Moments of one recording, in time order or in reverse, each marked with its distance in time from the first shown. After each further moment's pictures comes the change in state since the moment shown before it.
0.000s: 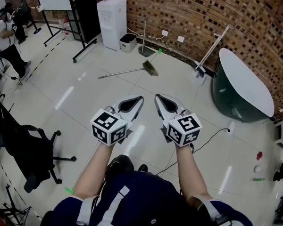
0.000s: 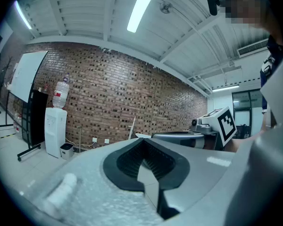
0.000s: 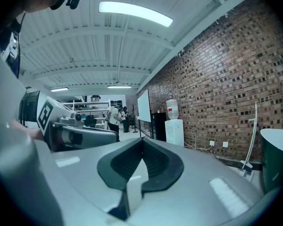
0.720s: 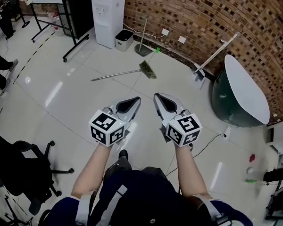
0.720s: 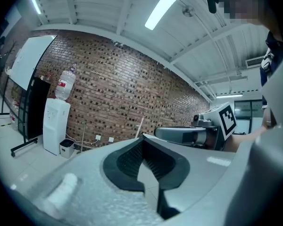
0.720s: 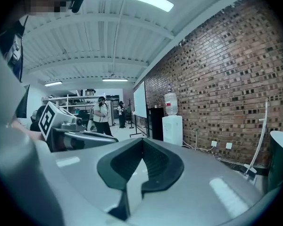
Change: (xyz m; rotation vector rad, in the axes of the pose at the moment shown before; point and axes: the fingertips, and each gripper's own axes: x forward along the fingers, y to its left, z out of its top) left arm 0.053 0.187 -0.006 -0.076 0.001 -0.033; right arm 0.178 -0.056 0.003 -0.019 0.052 -0.041
